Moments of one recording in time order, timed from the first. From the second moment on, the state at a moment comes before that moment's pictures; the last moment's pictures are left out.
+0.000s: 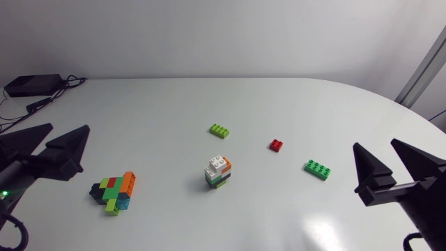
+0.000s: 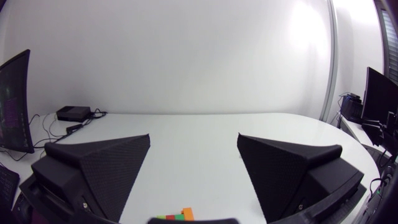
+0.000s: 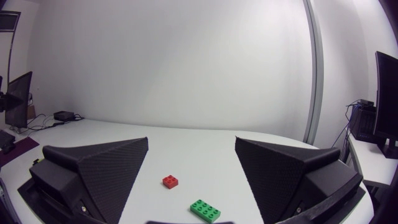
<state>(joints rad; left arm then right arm) -0.14 0.34 0.40 -0.19 -0.02 -0.03 0.09 0.03 0.18 -0.08 -0.02 0.00</state>
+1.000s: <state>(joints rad) -0.45 1.41 0.98 -0.41 0.19 0.06 0.11 0.52 0.29 0.02 -0.05 -0.01</state>
